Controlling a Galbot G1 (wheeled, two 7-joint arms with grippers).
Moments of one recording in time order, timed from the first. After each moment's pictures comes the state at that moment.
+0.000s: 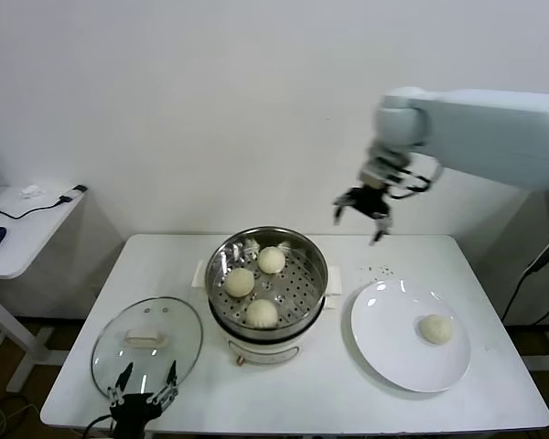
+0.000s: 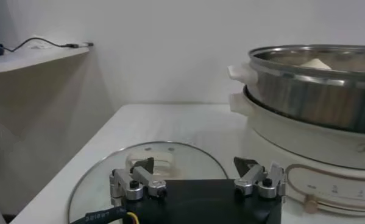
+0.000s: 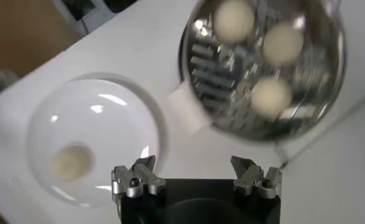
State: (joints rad) left arm 1.85 -1.51 -0.64 -2.13 -0.11 0.13 -0.01; right arm 1.02 0.92 -1.81 1.31 0.47 0.25 -1.14
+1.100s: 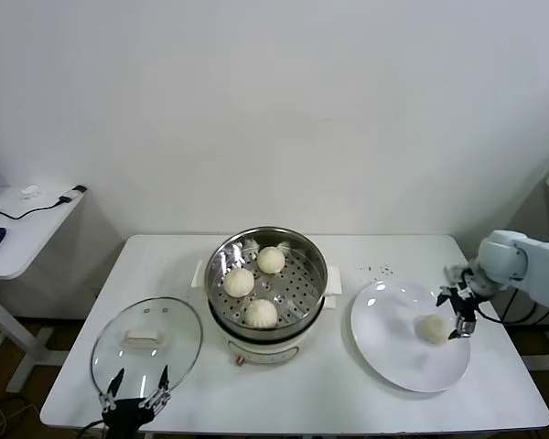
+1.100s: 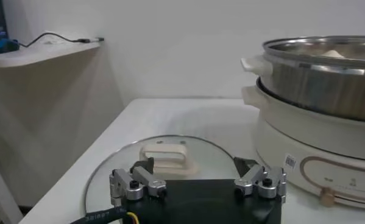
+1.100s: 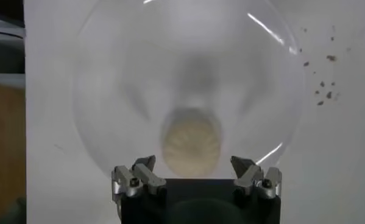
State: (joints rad) left arm 1.86 -1.52 -0.67 -2.11 -0.12 0.13 -0.01; right arm 0.40 0.54 -1.52 1.27 0.27 -0.21 -0.92
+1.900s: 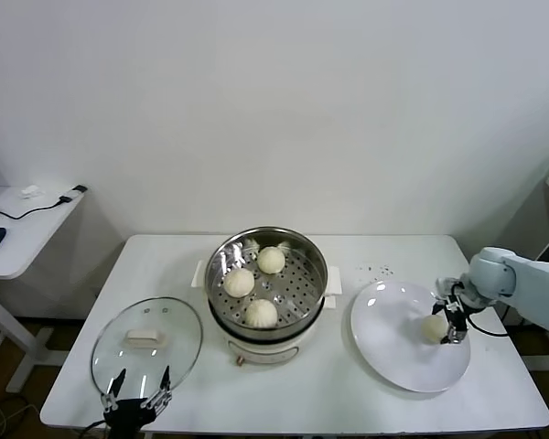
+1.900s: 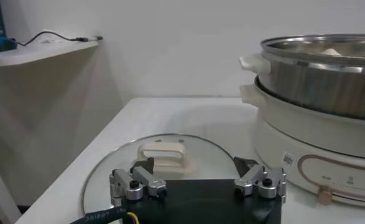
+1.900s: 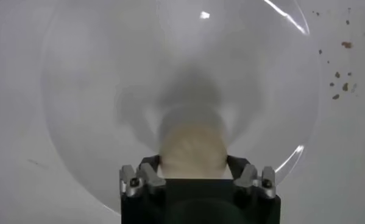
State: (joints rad) left arm 1.86 -1.52 -0.66 -2.11 -0.11 0.13 -0.02; right arm 0.26 0.55 -1.38 1.25 0.22 -0.24 -0.87
